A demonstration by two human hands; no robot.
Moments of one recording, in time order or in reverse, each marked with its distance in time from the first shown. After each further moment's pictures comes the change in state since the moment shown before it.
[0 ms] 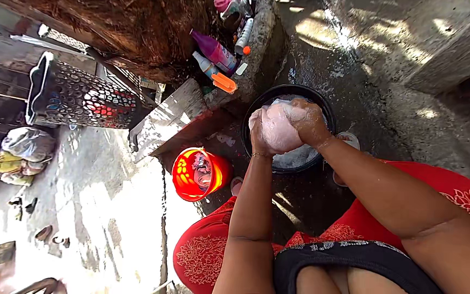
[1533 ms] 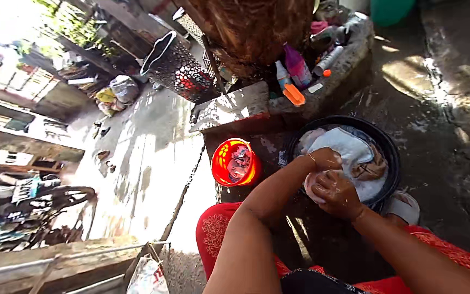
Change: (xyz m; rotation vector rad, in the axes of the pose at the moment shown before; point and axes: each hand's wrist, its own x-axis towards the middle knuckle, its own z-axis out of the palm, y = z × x) left_hand 0.009 0.068 0.018 1.554 -0.635 -0.364; right_hand -0.079 0.006 0.043 -0.414 -0.357 -0.812
